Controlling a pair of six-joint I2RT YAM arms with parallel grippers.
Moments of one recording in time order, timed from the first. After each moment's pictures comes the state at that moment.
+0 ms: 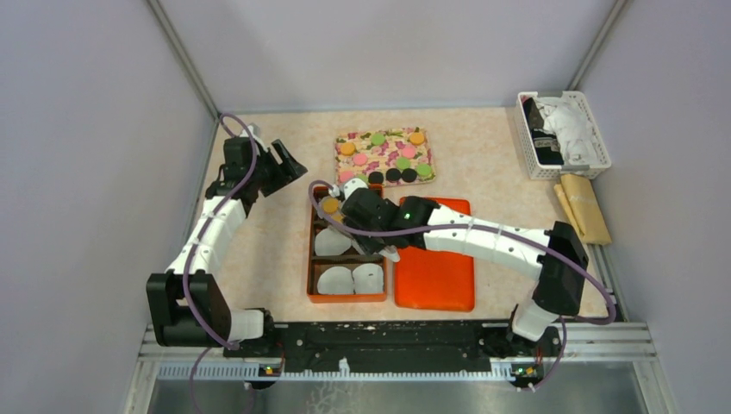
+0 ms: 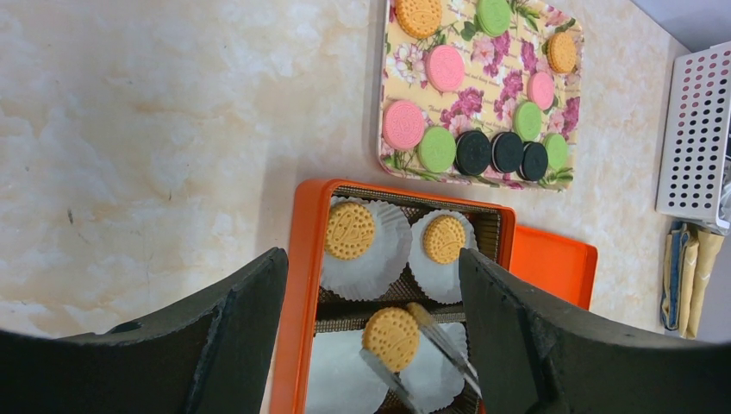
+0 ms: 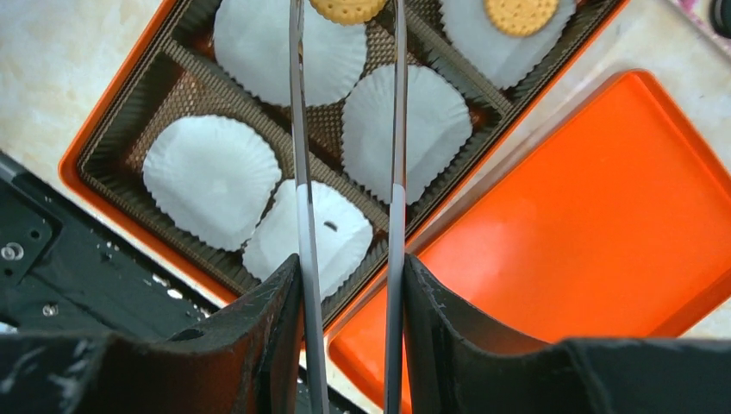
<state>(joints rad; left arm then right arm) -0.01 1.32 1.02 -0.32 0.25 -0.55 1.13 1.66 1.47 -0.76 0.28 0.32</state>
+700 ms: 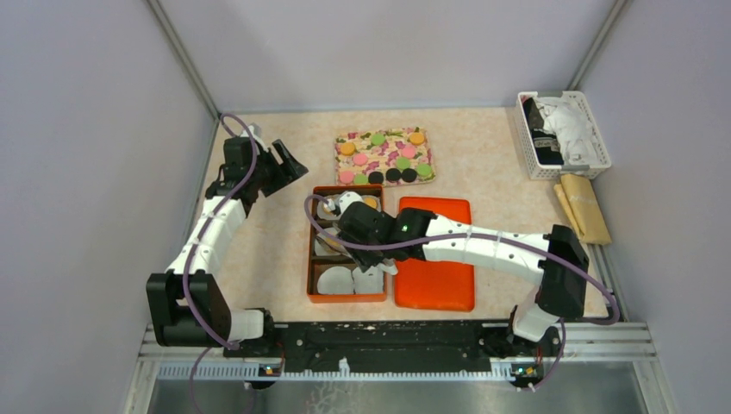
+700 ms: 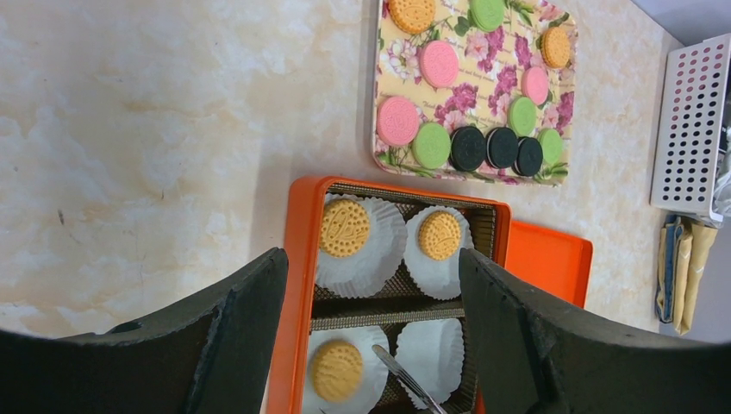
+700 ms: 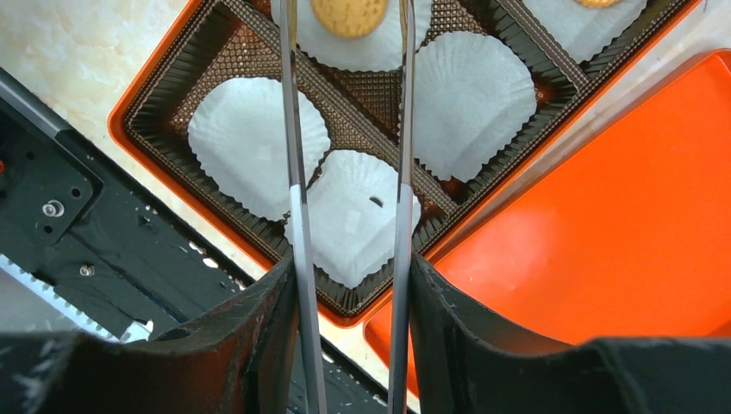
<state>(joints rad) -0.01 1.32 1.02 -0.32 0.27 -0.55 1.21 1.64 1.42 -0.75 0.24 0.36</state>
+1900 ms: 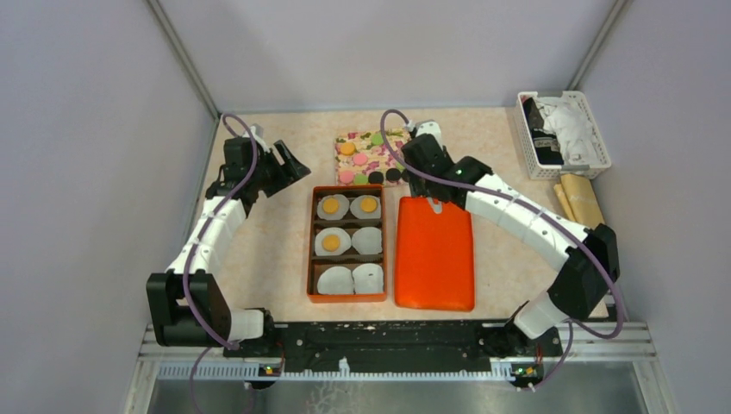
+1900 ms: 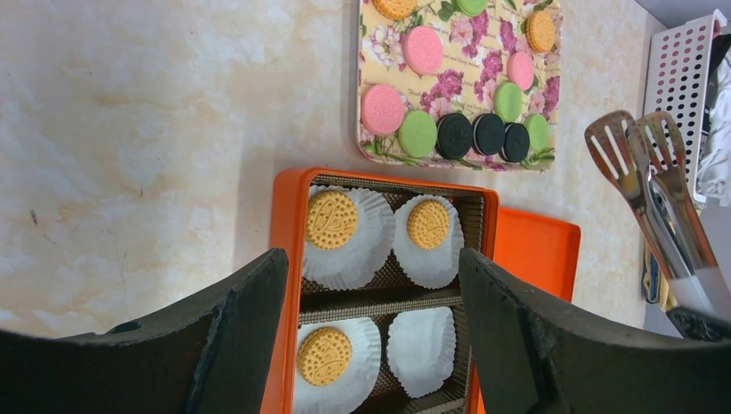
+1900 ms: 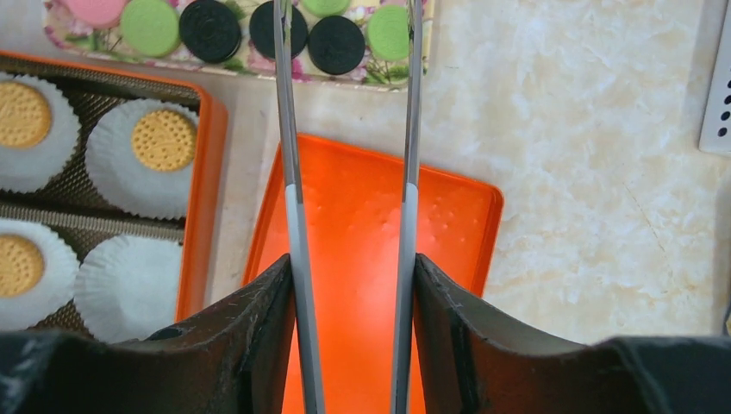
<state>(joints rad) -0.01 1.32 1.02 -0.32 0.31 -0.55 0.79 1.53 1.41 -0.74 0.50 0.33</state>
